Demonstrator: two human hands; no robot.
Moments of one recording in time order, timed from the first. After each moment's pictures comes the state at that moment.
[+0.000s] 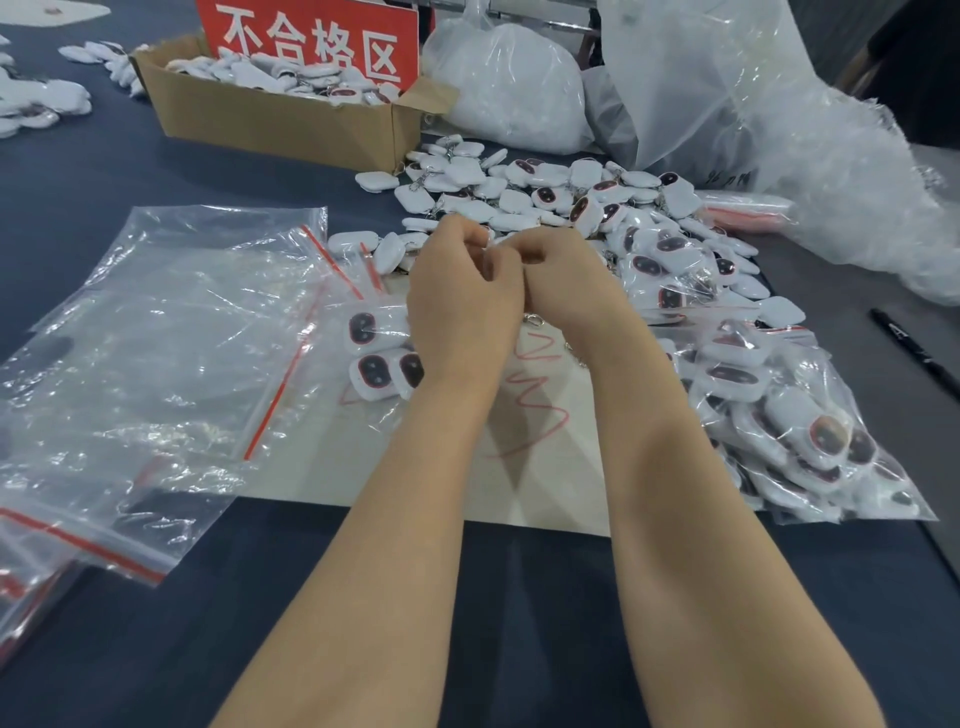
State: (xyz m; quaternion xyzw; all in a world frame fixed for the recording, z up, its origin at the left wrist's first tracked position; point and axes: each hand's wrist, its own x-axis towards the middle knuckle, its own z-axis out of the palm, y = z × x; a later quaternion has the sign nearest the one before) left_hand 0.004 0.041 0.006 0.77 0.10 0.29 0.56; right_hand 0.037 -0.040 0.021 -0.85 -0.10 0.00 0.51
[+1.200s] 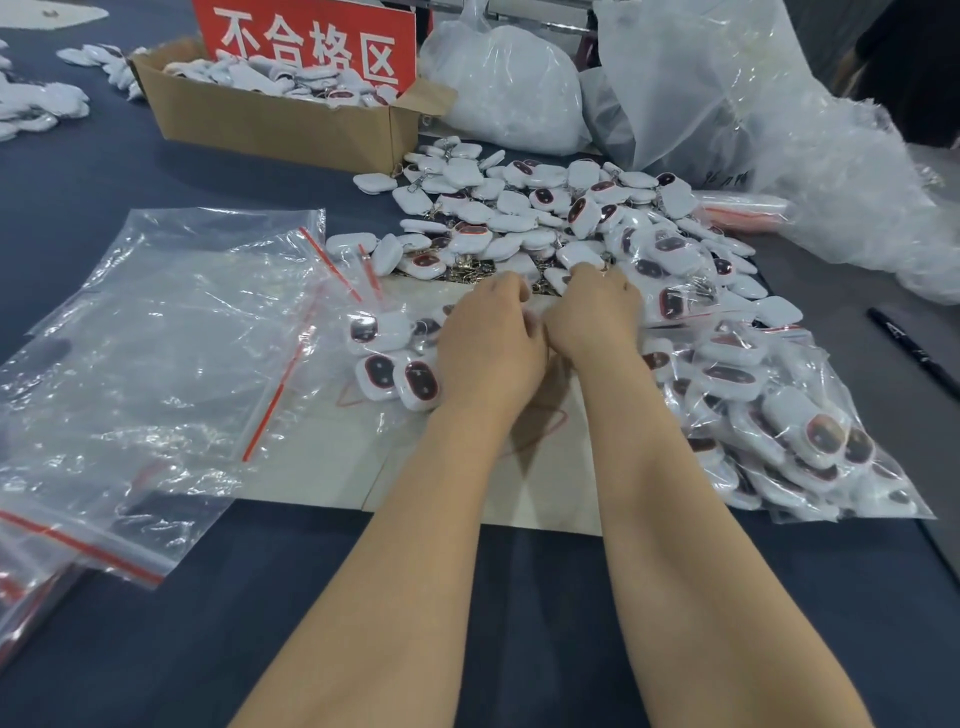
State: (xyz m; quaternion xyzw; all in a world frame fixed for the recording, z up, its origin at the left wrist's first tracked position) left_hand 0.011 0.028 -0.032 0.91 0.00 0.20 0.37; right_hand 0.052 -0.062 -0.011 -0.98 0.10 -0.04 0.16
